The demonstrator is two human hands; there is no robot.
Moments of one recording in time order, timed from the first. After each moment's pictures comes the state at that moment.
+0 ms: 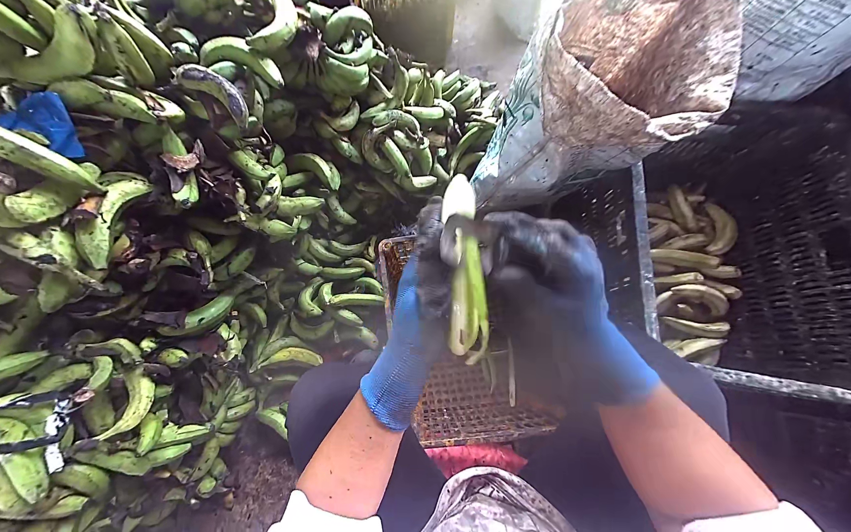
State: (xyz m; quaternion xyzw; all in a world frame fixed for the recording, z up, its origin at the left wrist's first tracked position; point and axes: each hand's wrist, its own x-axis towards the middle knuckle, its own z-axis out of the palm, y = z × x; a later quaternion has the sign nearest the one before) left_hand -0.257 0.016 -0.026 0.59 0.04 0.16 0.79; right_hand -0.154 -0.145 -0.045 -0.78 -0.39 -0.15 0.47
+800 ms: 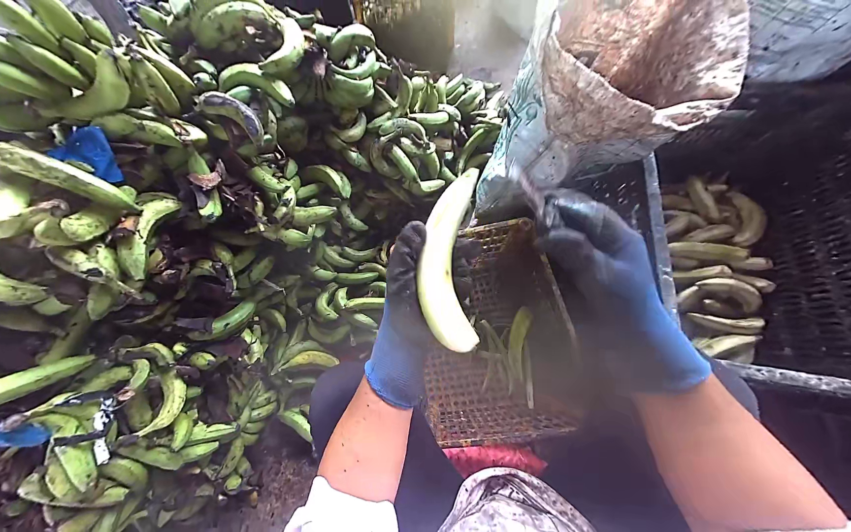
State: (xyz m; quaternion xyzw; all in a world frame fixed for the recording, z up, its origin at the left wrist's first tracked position) left_hand -0.259 0.037 -0.032 0.38 0.07 0.07 0.92; right_hand -0.136 -0.170 -0.043 -0.73 -0.23 0.04 0.64
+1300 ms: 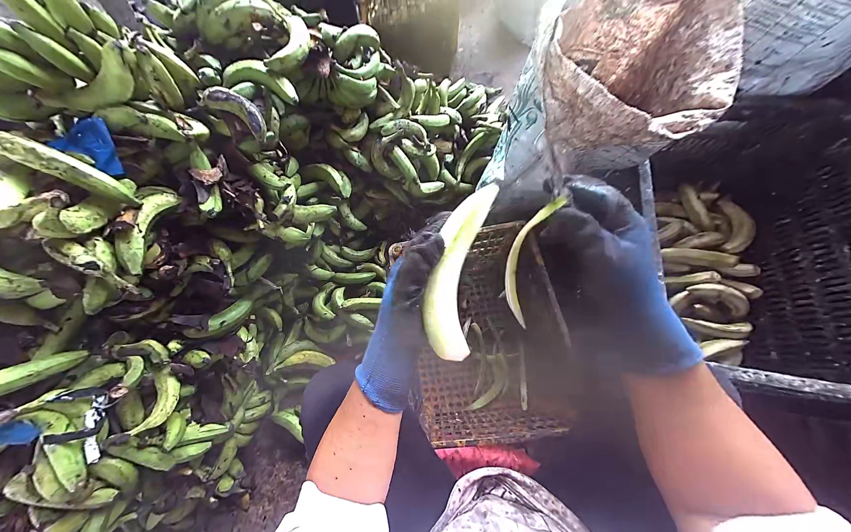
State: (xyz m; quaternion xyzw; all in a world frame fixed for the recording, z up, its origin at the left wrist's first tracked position) left_hand -0.259 0.041 -0.031 0.50 0.05 0.10 0.86; right_hand -0.131 -0.164 -0.031 -0.67 -0.16 0.05 0.72
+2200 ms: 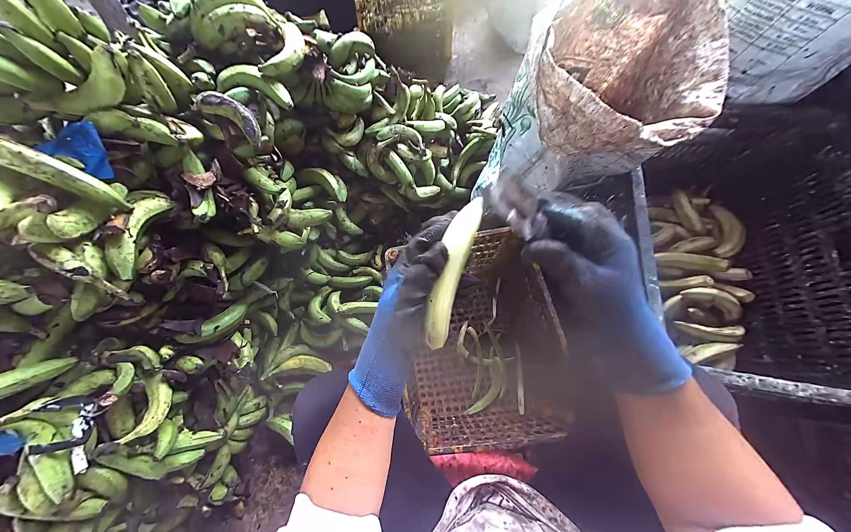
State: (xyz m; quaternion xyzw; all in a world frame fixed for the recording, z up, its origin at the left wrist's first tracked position) left_hand -0.260 0.047 -0.029 0.56 0.05 0.05 0.83; right_hand -0.135 -0.162 -0.035 -0.73 -0.26 -0.01 0.63
